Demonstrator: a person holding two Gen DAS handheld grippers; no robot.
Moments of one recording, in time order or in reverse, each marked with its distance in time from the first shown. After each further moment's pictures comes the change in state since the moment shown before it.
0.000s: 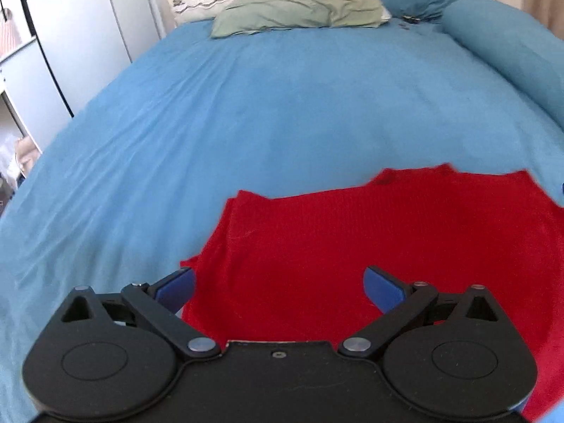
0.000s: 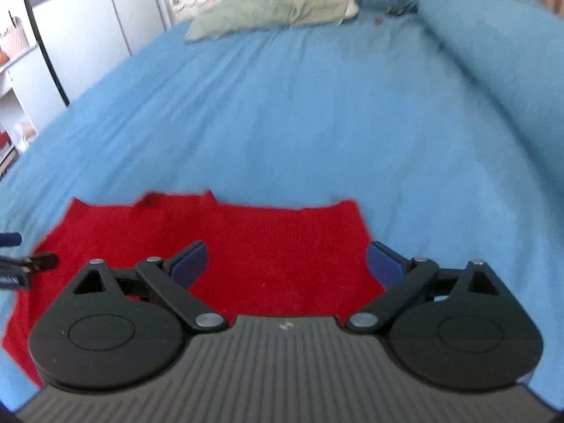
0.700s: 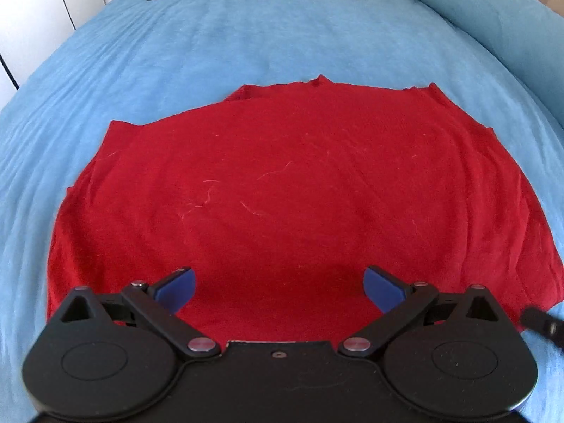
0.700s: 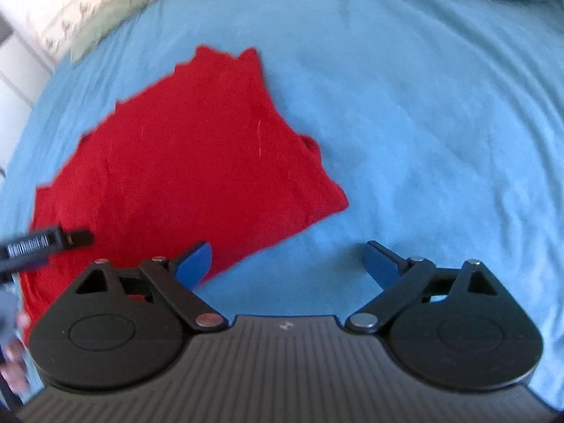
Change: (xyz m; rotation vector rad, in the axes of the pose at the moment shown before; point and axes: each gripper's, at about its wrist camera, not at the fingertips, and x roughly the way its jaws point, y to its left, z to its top) left arm 0.002 -0.102 -0.037 0.055 0.157 -0.124; right arm -0.055 -0.044 -0.167 0.539 0.121 -0.120
